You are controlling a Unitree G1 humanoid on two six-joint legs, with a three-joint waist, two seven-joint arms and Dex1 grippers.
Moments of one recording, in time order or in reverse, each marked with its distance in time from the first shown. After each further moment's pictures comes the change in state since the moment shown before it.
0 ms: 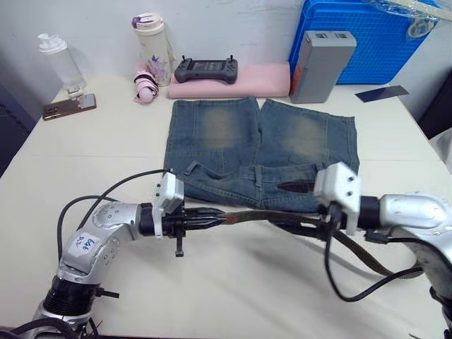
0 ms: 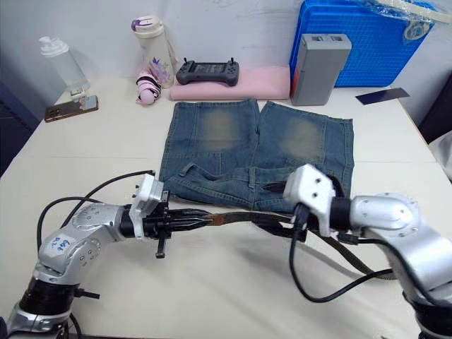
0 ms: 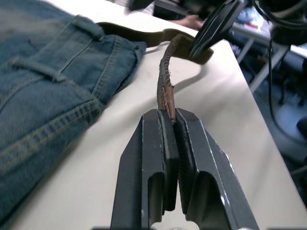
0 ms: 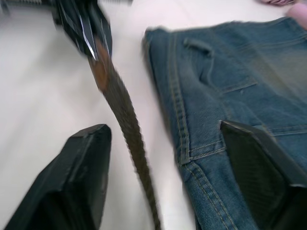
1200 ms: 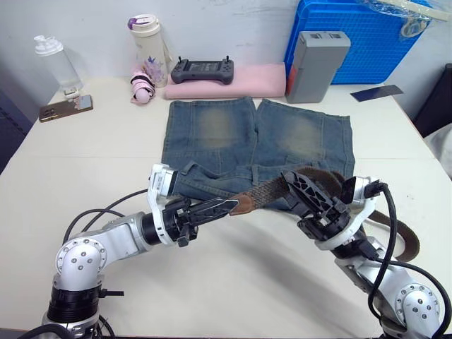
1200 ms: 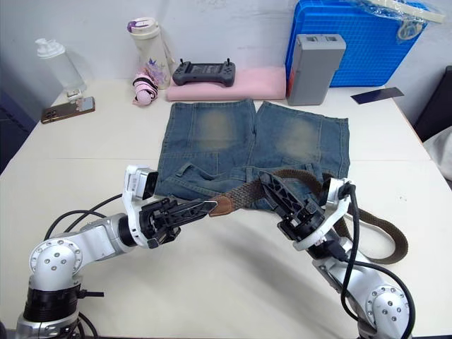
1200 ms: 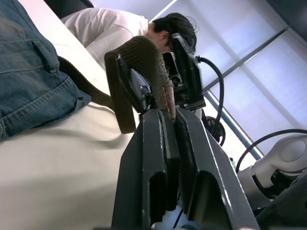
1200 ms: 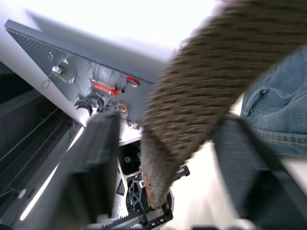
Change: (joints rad) left arm 0.028 -0.098 0.164 -0.081 -0.835 0.394 0.575; right arm 0.323 0.468 0.070 0.076 1.173 -0.233 -0.888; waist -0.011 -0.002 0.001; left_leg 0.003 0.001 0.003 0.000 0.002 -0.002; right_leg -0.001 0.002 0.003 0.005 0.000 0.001
